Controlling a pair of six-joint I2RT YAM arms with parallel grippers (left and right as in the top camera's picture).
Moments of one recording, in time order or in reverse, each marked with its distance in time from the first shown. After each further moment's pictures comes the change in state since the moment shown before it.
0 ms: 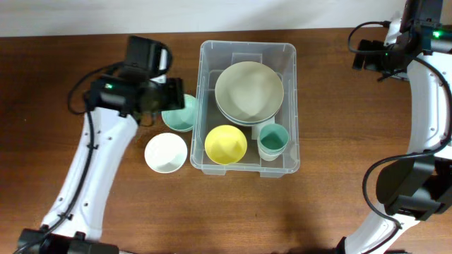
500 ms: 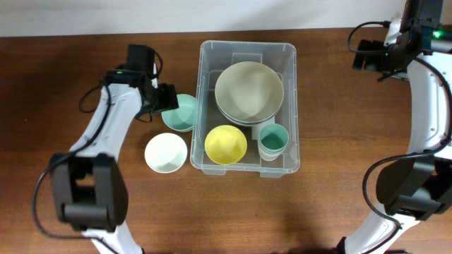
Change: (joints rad) left arm 0.122 0.341 -0.082 0.201 0.029 -0.008; right arm 0.000 0.000 0.000 0.000 0.000 0.000
